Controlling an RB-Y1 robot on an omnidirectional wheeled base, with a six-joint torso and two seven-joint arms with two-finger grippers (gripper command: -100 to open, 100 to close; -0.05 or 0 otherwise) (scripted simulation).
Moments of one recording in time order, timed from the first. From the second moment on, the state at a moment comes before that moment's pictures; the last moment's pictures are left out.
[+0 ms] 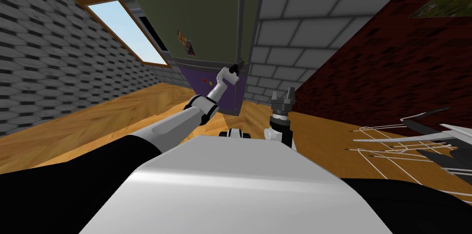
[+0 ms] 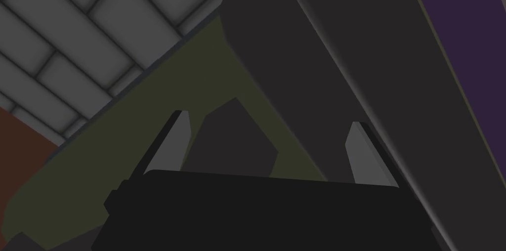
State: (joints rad) left arm -1.15 0.11 -0.19 -1.02 -0.11 0.48 -0.20; right arm 0.47 -0.04 0.07 -2.32 -0.04 -0.43 -0.12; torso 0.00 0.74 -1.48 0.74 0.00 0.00
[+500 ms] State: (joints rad) left arm -1.30 0.11 -0.20 -0.89 -0.13 0.54 -0.19; right arm 0.47 -0.04 0.07 -2.32 -0.04 -0.43 -0.12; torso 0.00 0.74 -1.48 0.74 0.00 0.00
